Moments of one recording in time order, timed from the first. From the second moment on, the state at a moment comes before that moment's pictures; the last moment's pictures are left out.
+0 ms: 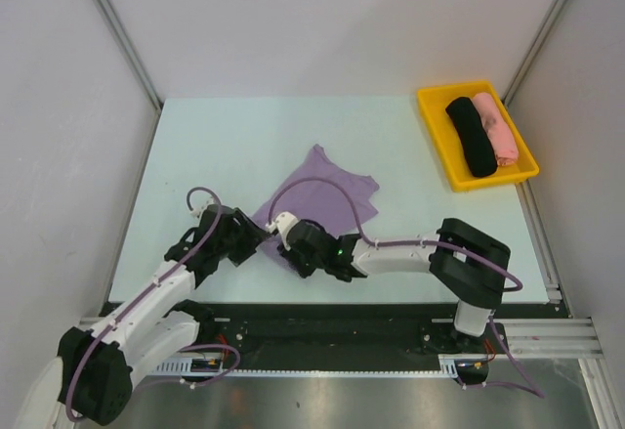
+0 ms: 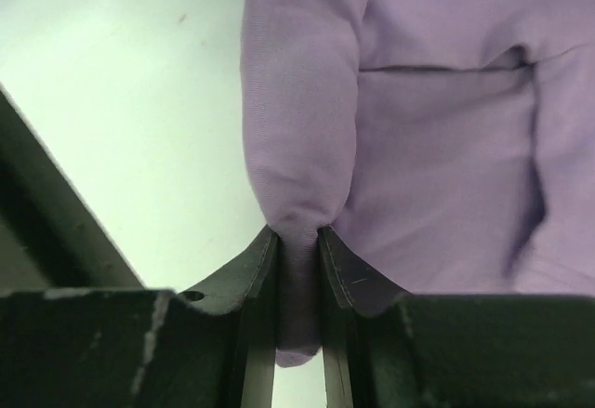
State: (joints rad) left arm -0.39 0.88 0.43 -0.38 0.00 -1.09; right arm 1.20 1.77 1.02 -0.01 0.14 0.19
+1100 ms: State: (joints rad) left arm -0.39 1.22 0.44 0.01 0.11 -0.99; right arm 0.91 1.73 0.94 0.04 -0.30 0.47
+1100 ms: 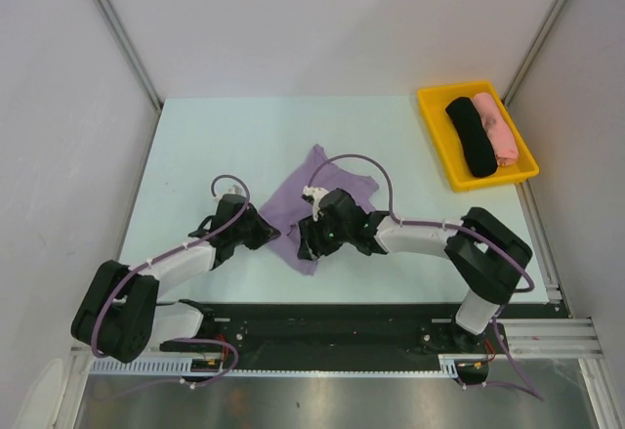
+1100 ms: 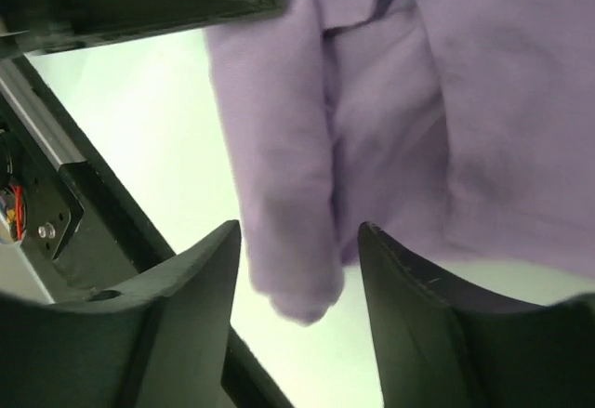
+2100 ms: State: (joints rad) left arm -0.38 1.31 0.51 0.02 0.14 -0.96; right arm 1.25 1.84 1.07 -0.14 0.41 0.11
